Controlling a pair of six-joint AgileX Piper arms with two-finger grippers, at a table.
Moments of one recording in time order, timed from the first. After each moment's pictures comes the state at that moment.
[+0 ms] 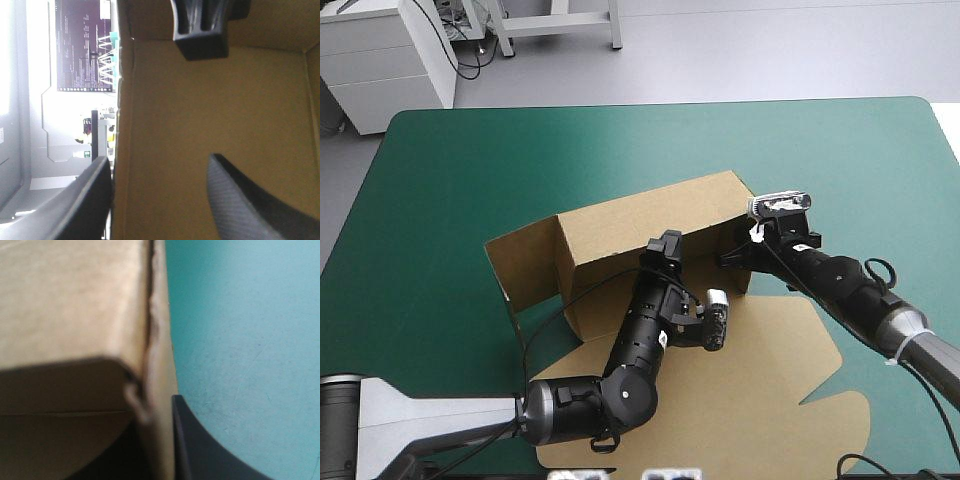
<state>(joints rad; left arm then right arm) -1.29 1.59 -0.96 1.71 0.93 -0.62 0.38 1.37 -0.77 1.10 0.07 -0.97</state>
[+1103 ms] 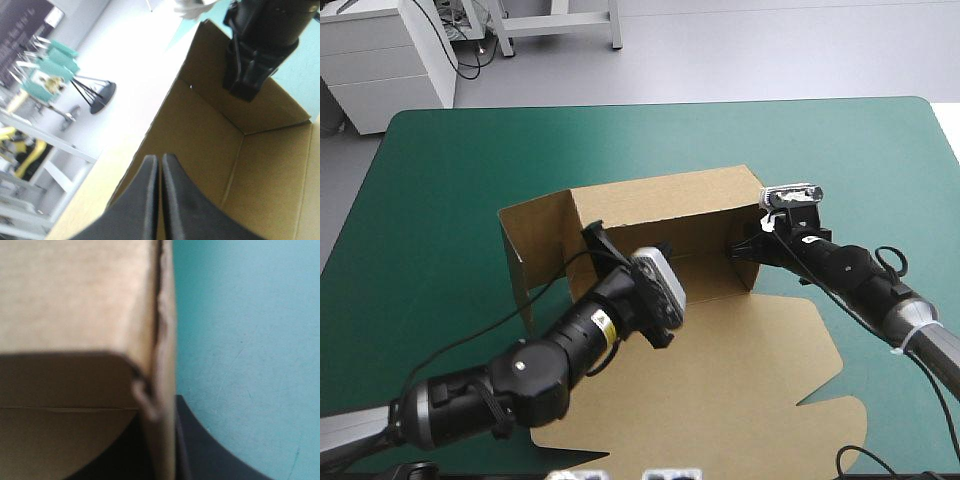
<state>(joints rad) -1.24 1.27 -0.98 1.35 0.61 -0.73 0.30 1.38 -0.81 0.96 0.16 -0.83</state>
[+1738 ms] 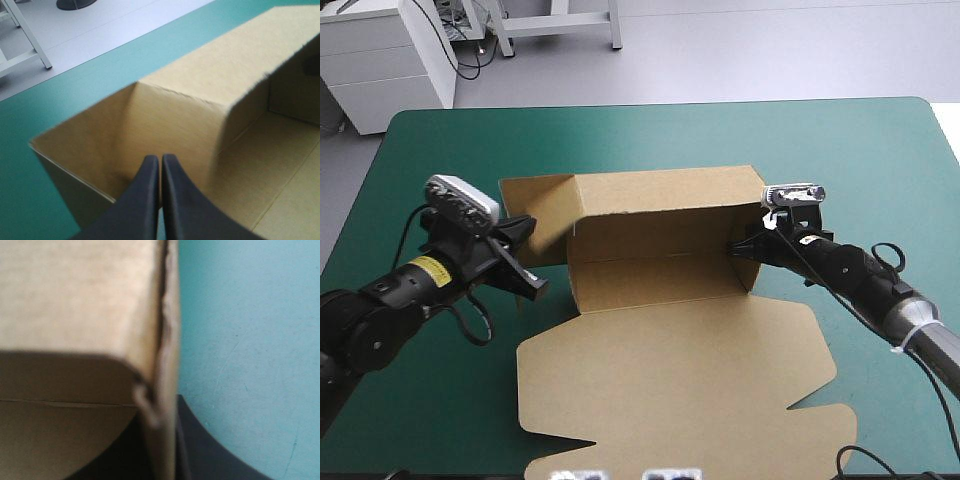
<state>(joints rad) -0.44 0.93 -0.99 -0.13 0.56 0.28 0.30 1.38 -0.82 0.79 0.18 -0.63</state>
